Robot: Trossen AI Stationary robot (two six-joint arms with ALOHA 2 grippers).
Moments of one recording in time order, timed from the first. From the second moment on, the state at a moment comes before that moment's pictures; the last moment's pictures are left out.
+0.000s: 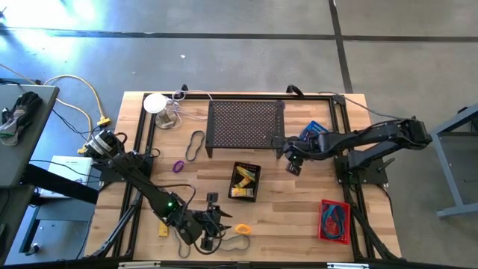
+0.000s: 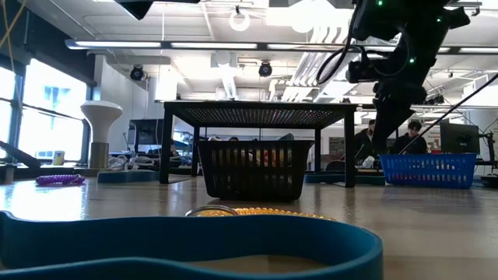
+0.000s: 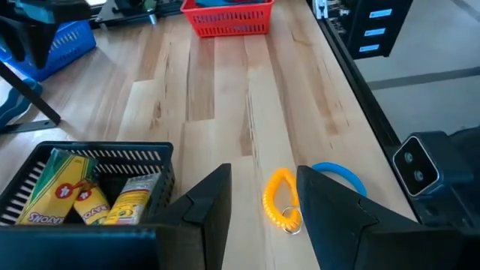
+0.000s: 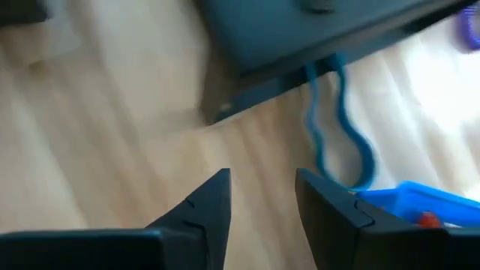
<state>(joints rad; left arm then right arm) -0.71 1.67 1.08 0.02 -0.60 -0.29 0.00 1.30 0.75 -0.69 0.34 0.38</state>
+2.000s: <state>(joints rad) -0.25 1.60 1.08 -0.07 -0.46 0.12 -0.69 1.58 0.98 -0.76 -0.02 -0.52</state>
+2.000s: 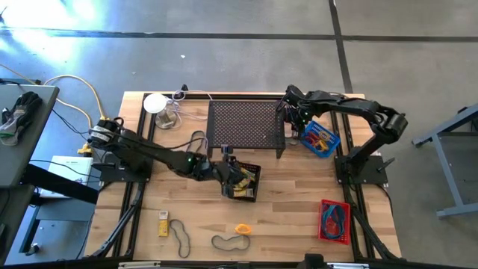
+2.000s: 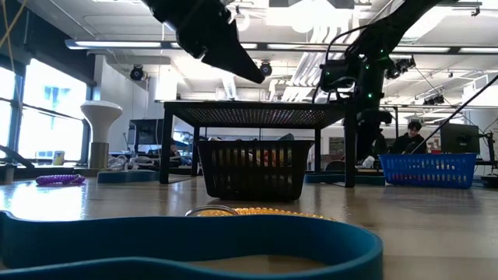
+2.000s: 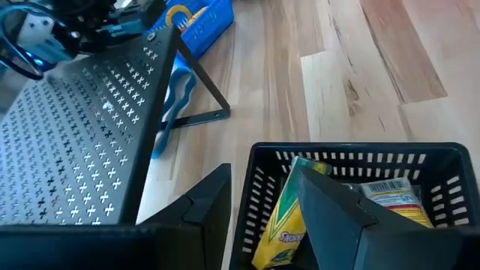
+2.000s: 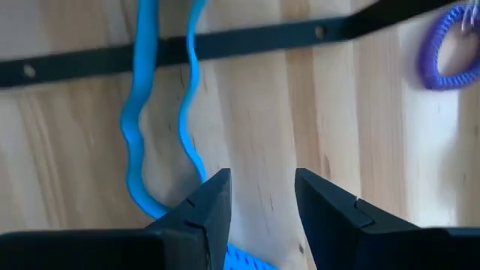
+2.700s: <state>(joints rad) -0.20 1.60 1.08 -0.10 -0.42 0.16 -0.55 1.58 0.98 -0.77 0.02 -0.42</state>
